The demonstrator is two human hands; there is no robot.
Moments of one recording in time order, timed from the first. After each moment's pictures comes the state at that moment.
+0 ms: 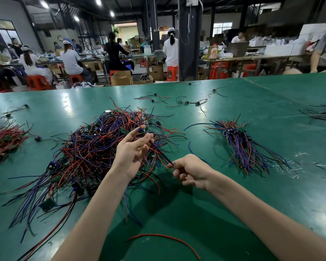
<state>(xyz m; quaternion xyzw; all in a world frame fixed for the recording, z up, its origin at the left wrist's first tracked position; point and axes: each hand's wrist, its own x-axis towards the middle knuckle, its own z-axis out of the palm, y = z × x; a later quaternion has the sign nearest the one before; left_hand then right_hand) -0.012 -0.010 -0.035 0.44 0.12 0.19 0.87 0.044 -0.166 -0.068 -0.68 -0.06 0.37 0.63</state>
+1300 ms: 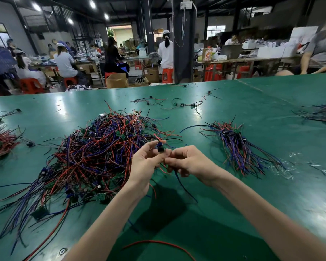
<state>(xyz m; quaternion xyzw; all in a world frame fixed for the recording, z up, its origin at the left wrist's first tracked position) -0.008 -0.053 -0.061 0.61 0.08 0.21 0.76 0.049 -0.181 -0.051 -0.70 -0.32 0.22 0.60</state>
